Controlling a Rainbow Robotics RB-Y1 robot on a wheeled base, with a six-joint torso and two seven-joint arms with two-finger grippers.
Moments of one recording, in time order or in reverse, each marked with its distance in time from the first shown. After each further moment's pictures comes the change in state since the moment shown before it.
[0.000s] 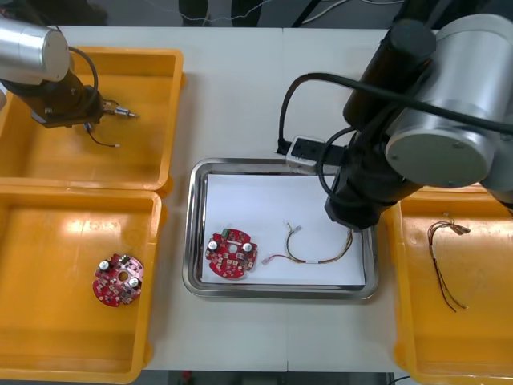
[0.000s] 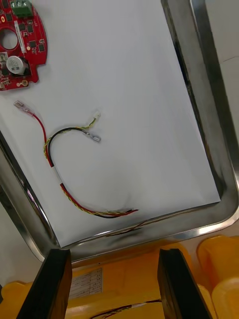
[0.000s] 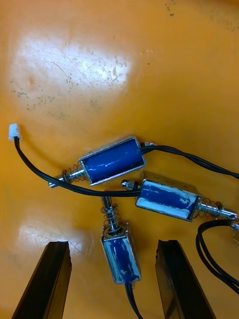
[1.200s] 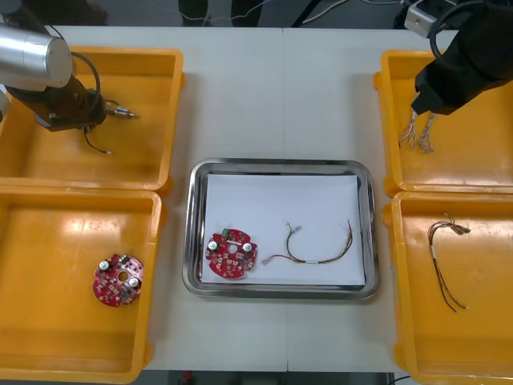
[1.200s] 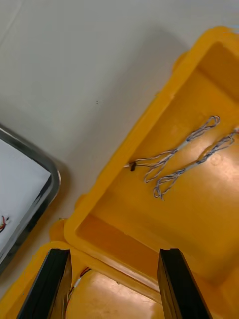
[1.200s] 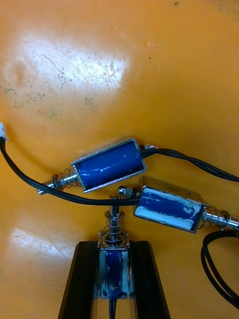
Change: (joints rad) right arm -0.107 -0.113 -0.363 0.322 0.063 0.000 -0.054; left arm 0.000 -0.010 -0.011 0.039 0.014 -0.049 0.000
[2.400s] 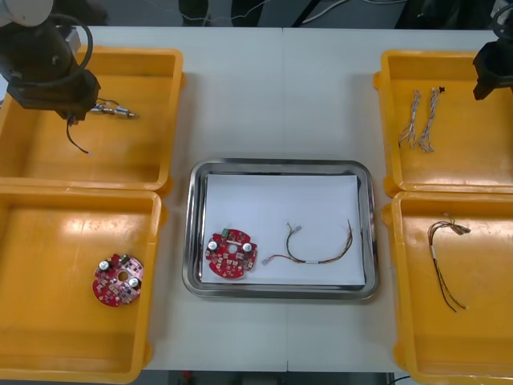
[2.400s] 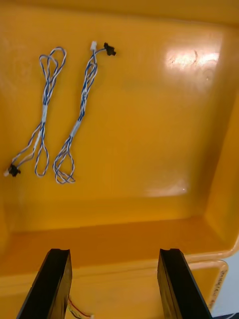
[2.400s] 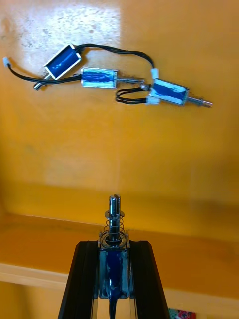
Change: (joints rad) right arm -0.182 0.078 -0.147 0.662 0.371 -0.036 -0.050; left arm 0.000 0.134 0.001 -0.512 0.135 0.583 0.001
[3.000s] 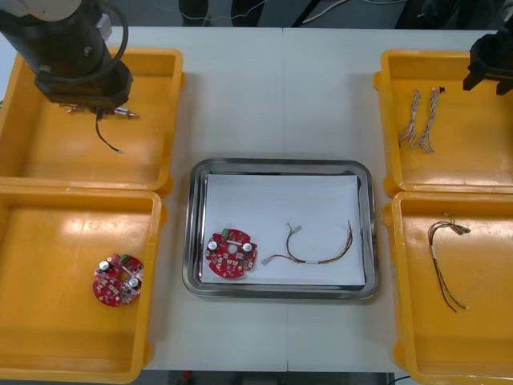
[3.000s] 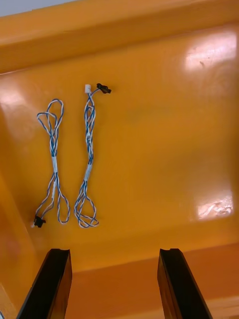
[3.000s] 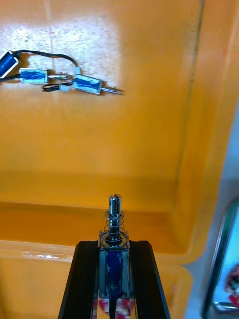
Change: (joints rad) right arm -0.082 0.051 -0.157 0.296 0.055 -0.197 -0.064; left arm 0.001 -0.053 0.000 -0.284 0.009 0.137 0.215
